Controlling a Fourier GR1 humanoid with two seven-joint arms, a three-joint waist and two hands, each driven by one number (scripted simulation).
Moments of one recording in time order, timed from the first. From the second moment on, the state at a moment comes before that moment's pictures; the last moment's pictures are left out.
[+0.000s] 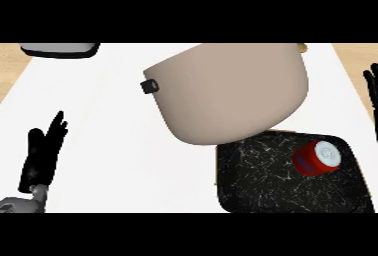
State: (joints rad) left arm -0.06 0.49 -0.18 -1.38 0.18 0.36 0.19; right arm -0.18 -0.55 -0.03 -1.51 -0.32 -0.16 -0.22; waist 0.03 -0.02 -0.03
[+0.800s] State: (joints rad) left arm -0.02 0.27 -0.23 -1.59 0.22 0.37 -0.11; right arm 0.15 -0.56 -0.36 -1.47 -0.33 0.05 -0.94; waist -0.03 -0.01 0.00
